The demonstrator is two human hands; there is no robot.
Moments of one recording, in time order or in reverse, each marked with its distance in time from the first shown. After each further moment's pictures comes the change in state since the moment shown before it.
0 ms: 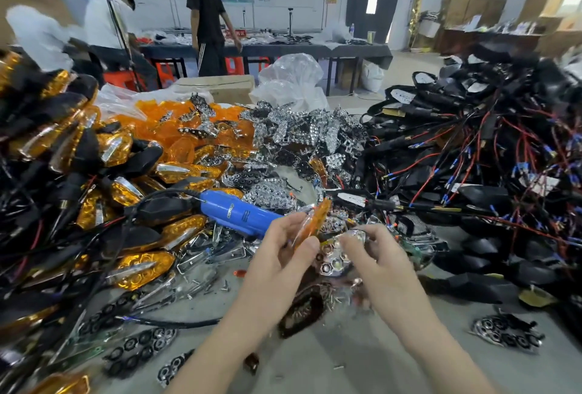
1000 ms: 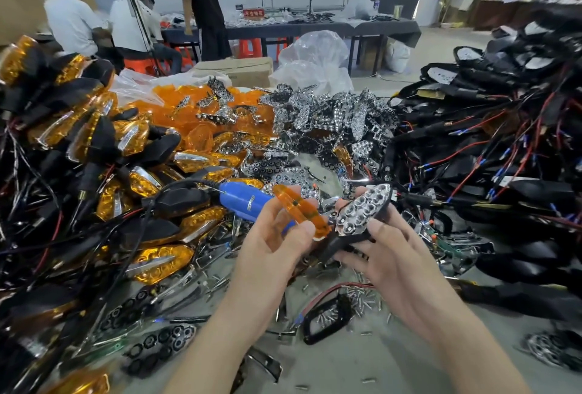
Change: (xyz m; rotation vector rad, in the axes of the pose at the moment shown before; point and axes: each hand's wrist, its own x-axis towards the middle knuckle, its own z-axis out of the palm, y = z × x) left_hand 0.013 0.001 -0.031 -0.364 0.078 -0.014; right_hand 0.037 0.013 0.016 0.695 -0.438 -0.019
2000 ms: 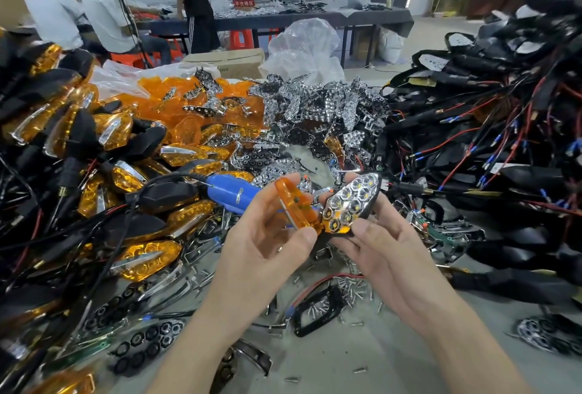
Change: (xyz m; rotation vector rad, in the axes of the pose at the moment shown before) left_hand -0.012 0.018 0.000 0.342 -0.135 0.178; right_hand -0.002 0.000 -0.002 -0.038 -0.058 -0.018
